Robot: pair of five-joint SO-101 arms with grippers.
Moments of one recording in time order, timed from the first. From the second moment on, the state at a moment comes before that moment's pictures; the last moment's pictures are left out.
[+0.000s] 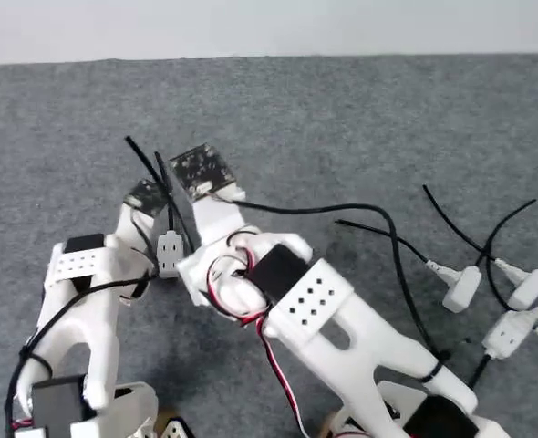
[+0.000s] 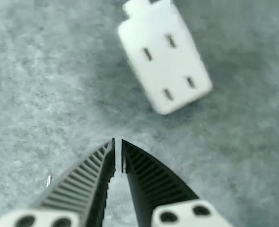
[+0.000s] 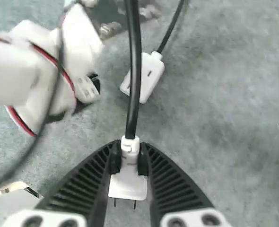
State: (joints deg) left arm -12.4 -13.9 51.5 58.2 -34.0; right arm -50.8 -22.1 20.6 65.1 -16.3
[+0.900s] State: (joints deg) left arm -23.0 -51.3 75.8 42.9 -17.4; right arm -46.2 -19.8 29.9 46.2 -24.0
